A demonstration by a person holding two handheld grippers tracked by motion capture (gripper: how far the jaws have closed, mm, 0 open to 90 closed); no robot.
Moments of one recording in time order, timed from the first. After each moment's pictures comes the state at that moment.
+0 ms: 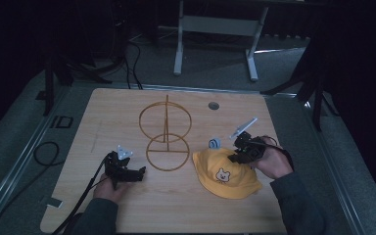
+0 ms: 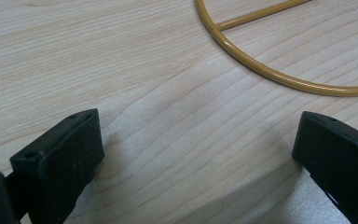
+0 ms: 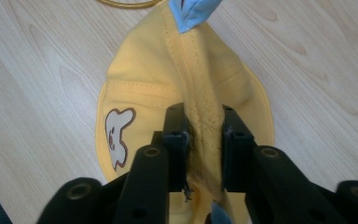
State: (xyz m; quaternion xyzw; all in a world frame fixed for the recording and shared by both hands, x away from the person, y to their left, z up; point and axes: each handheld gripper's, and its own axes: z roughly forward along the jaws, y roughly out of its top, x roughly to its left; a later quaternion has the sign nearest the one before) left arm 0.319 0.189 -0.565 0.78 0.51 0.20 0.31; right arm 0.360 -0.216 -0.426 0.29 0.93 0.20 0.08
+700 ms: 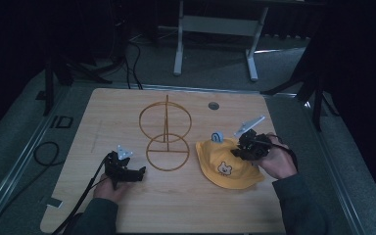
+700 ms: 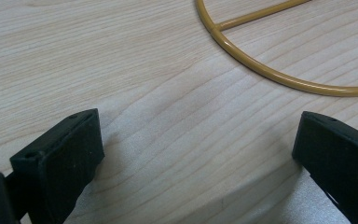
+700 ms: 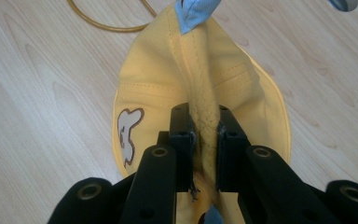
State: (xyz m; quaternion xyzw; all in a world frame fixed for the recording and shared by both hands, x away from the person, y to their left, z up) left arm 0.319 0.189 -0.565 0.78 0.51 0.20 0.31; right arm 0.353 -0.224 -0.408 0.29 0.92 0.23 0.12
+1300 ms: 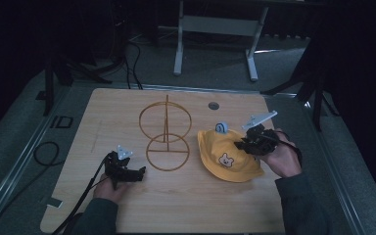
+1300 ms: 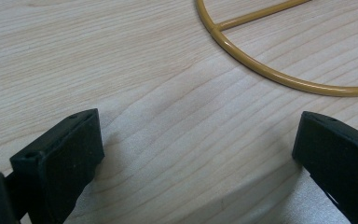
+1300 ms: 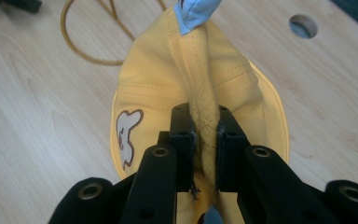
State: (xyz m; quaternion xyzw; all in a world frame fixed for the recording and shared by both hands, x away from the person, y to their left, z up) left arm 0.319 0.189 -0.565 0.78 0.51 0.20 0.31; right arm 0.353 -0.236 -0.388 0.30 0.90 0.28 0.15
